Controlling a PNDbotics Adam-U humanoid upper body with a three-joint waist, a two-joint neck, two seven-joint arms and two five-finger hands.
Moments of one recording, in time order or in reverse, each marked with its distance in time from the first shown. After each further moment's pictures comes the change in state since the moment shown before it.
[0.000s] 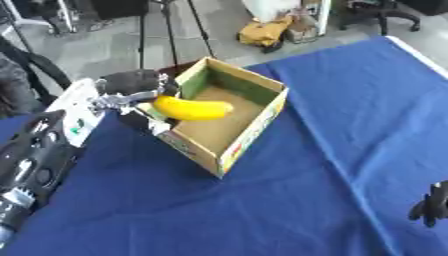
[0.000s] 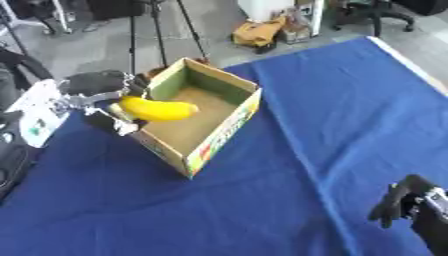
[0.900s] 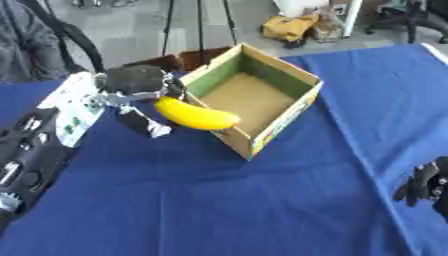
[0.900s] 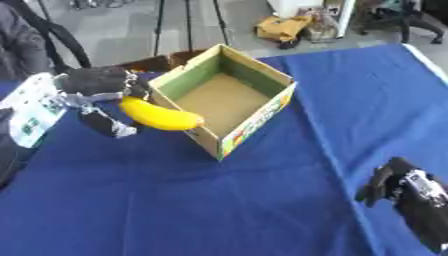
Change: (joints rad) left arm 0.047 -0.022 -0.089 -0.125 0.015 0.025 -0.025; right arm 0.059 0.004 -0.012 0.004 -0.001 -0.023 -0.017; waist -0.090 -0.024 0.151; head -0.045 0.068
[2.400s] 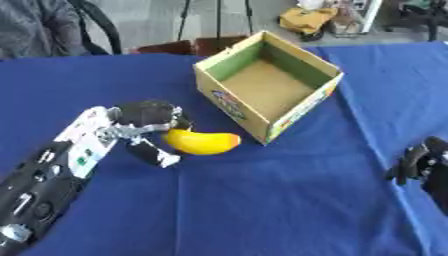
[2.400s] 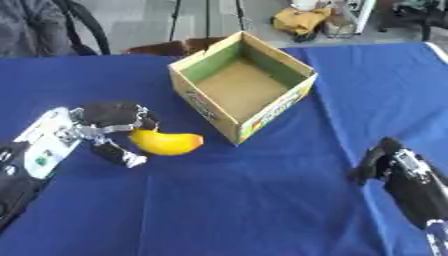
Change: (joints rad) left arm 0.193 -0.101 -0.070 -0.122 0.033 0.071 -0.071; right arm 0.051 0.006 -0.014 0.008 -0.001 -0.005 -0.017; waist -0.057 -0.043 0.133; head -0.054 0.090
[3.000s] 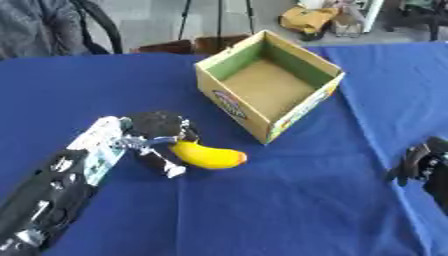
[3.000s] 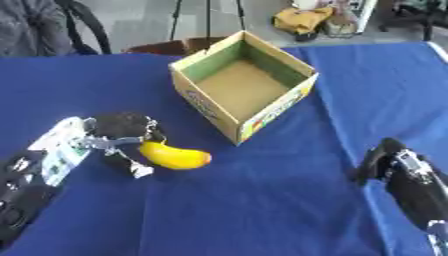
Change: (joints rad) left arm 0.021 -0.048 -0.007 0.037 -0.085 -0.035 0.035; right arm 0.000 0.000 0.000 0.000 0.000 0.001 -0.001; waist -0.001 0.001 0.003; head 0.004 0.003
